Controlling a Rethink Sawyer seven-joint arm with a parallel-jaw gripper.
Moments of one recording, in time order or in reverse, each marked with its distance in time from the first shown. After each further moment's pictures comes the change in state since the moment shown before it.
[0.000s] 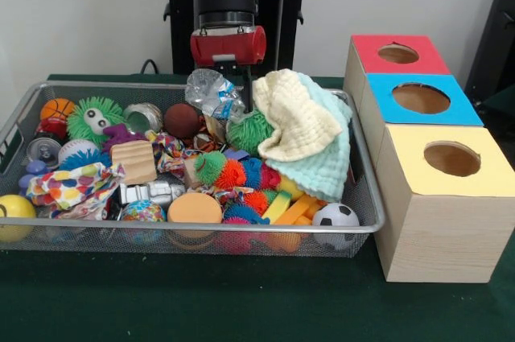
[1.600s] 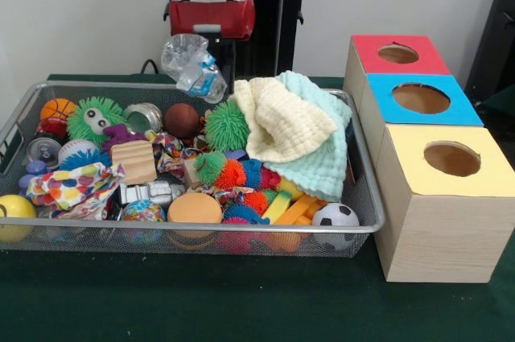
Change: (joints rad) arm 0.055 -0.166 -0.033 -0.096 -0.039 0.110 0.000
